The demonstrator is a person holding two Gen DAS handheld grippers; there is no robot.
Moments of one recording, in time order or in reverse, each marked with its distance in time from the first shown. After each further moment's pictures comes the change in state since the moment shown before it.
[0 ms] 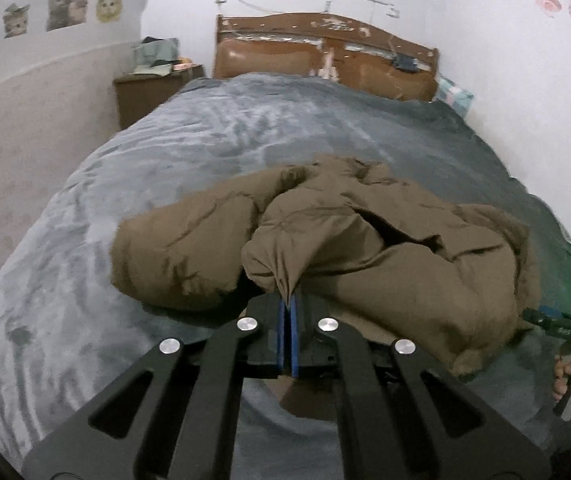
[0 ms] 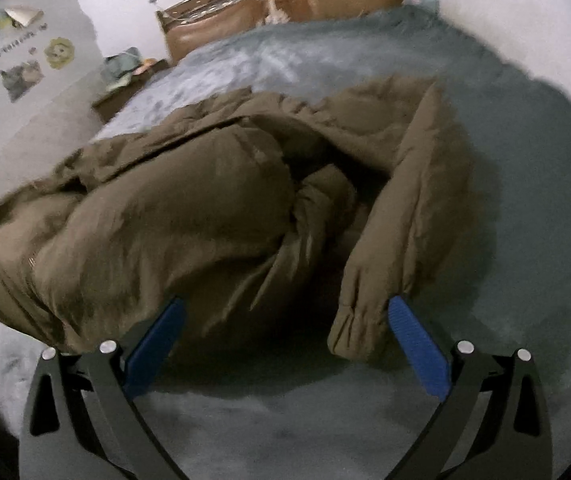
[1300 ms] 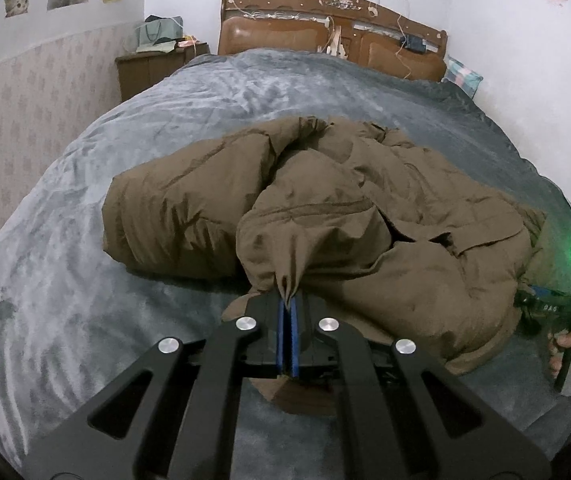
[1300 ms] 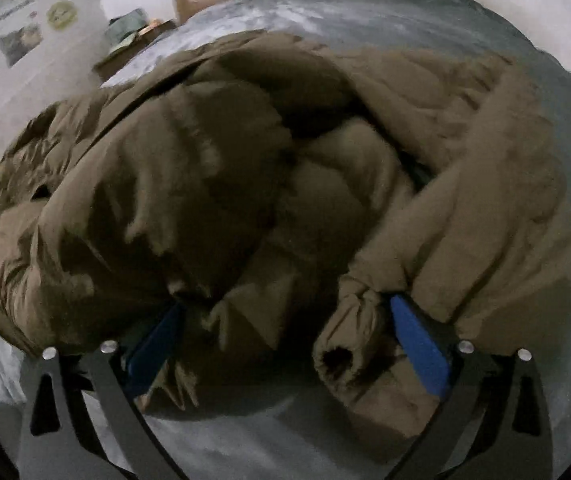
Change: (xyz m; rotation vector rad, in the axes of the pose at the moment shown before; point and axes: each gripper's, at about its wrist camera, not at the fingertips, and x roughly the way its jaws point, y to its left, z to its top) left arm 0.054 0.009 -0.036 0.006 0.065 -0.004; right arm 0.107 0.043 0.008 -0.115 0.099 -0.046
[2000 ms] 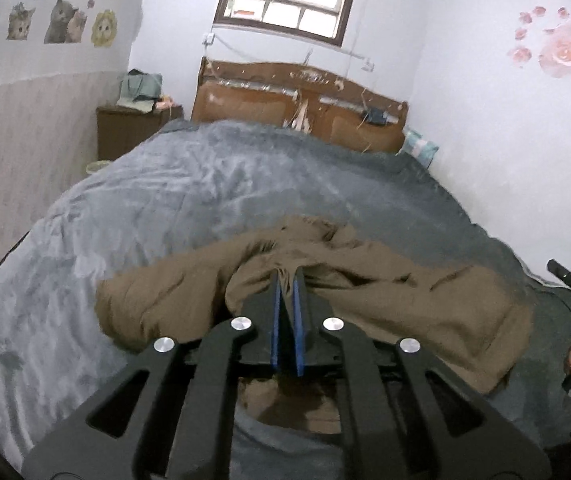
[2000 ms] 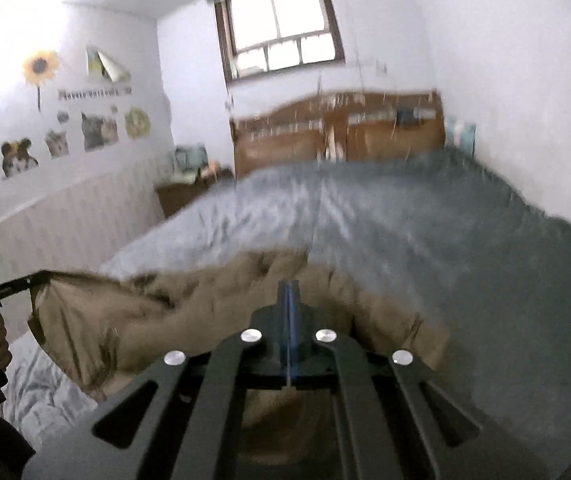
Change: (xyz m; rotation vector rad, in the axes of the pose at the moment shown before) left arm -0.109 0.005 0.062 -0.022 -0.242 -0.158; right arm -0.266 0.008 0.041 -0.087 -0.614 0.090
